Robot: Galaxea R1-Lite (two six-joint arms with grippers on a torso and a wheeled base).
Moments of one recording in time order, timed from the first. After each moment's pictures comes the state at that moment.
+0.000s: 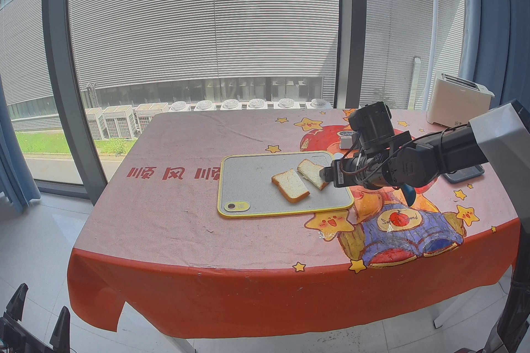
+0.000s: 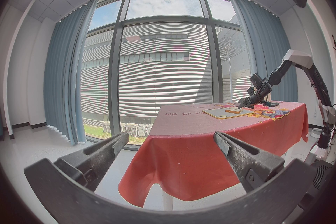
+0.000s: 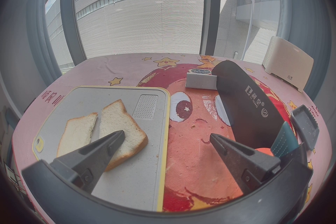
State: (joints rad) left arm -0.01 0.02 -0.02 -0.01 -0.01 0.01; right arm 0.47 2.18 -1.43 -0.03 -0.26 0.24
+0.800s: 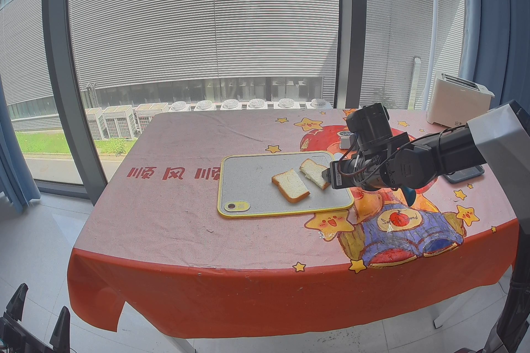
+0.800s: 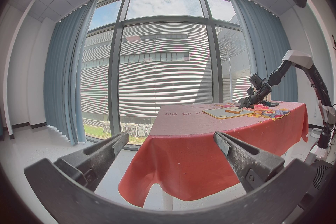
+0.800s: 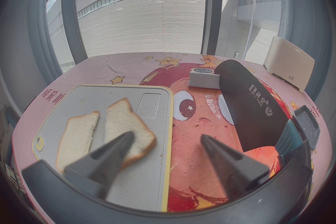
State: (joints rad) left arm -0.01 0.02 -0.02 -0.01 -0.01 0.01; right arm 0.48 2.18 -1.43 -0.03 -0.27 0.23
